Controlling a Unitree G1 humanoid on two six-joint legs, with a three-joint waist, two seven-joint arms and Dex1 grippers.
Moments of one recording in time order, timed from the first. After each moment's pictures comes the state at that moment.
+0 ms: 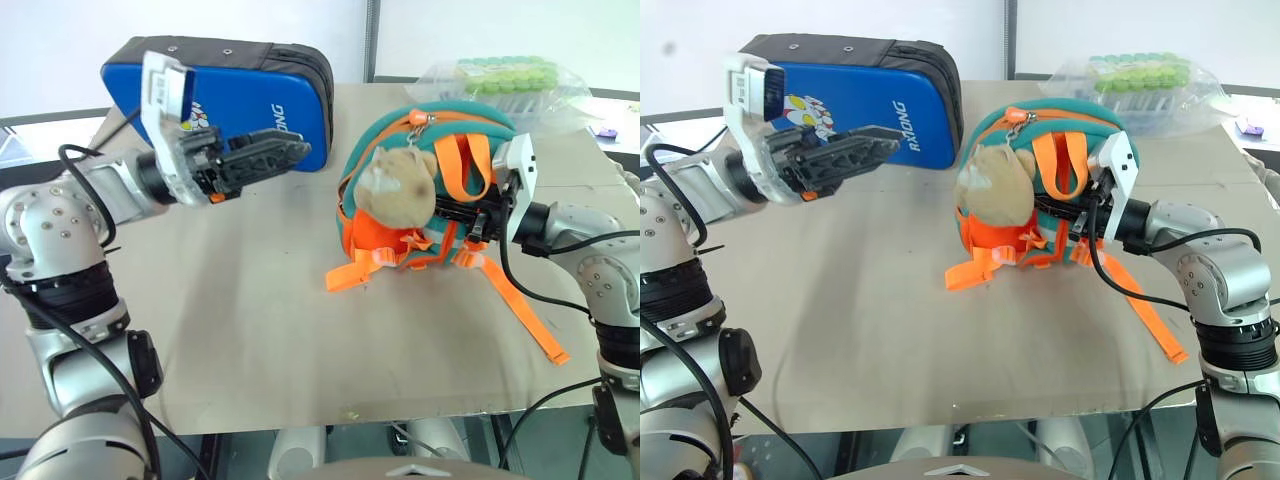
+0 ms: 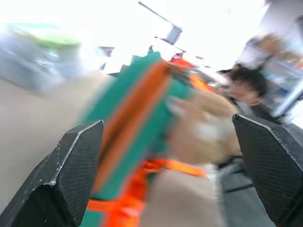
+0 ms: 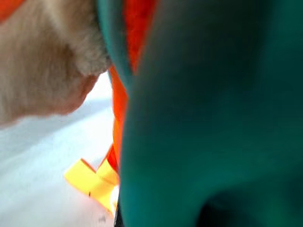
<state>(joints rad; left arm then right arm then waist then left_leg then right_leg) -0.75 0.66 0.37 -0.14 -1.20 1.34 -0.81 -0.56 -0.61 -0.04 -0.29 0.68 0.73 0.79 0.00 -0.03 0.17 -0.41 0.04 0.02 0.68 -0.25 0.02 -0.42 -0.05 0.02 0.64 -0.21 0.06</state>
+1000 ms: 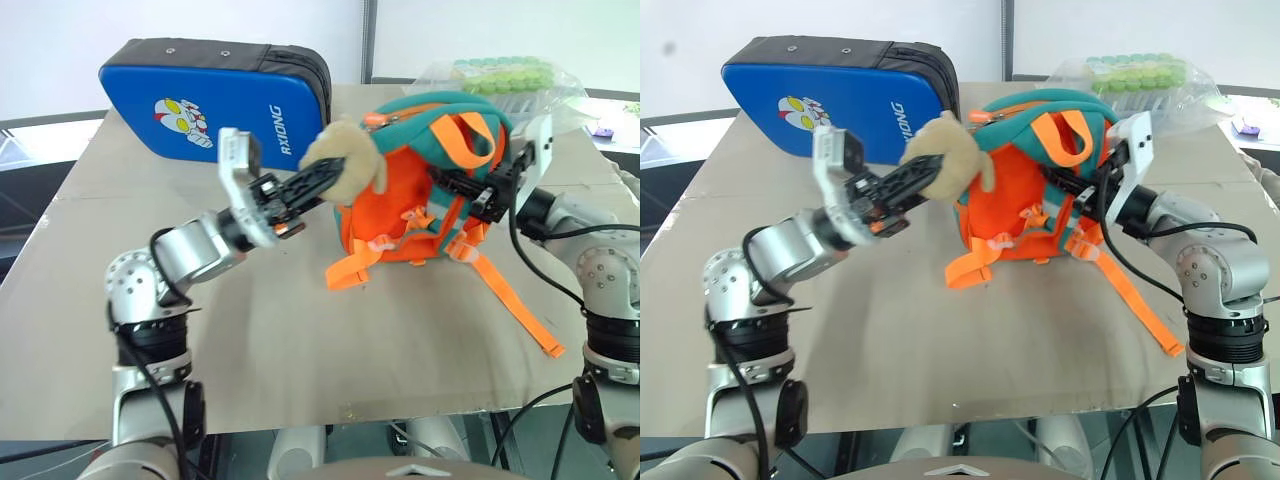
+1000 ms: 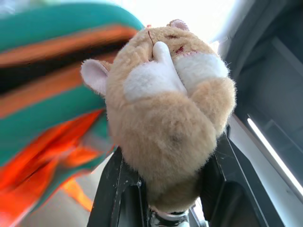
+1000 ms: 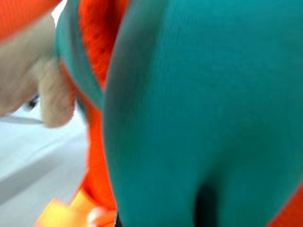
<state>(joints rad) -0.48 0.51 0.29 -0.10 -1.95 1.08 -0.05 -0.58 -0.51 -0.18 -0.23 0.74 0.78 0.59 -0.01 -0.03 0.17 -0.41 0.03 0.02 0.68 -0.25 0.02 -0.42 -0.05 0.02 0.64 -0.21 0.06</state>
